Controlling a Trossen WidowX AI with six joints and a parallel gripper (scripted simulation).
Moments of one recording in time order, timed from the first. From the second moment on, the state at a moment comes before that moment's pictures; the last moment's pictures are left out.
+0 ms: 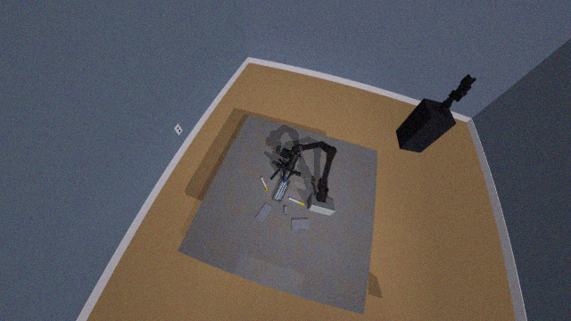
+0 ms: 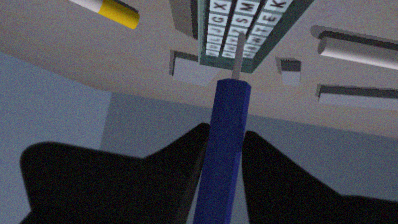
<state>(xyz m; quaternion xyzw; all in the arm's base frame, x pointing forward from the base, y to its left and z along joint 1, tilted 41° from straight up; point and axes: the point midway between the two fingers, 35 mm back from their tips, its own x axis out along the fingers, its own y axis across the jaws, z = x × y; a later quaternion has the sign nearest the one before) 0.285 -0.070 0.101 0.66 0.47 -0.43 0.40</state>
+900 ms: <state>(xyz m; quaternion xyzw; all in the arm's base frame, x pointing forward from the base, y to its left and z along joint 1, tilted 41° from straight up) 0.298 0.014 0.031 0.67 0.47 -0.42 0.40</state>
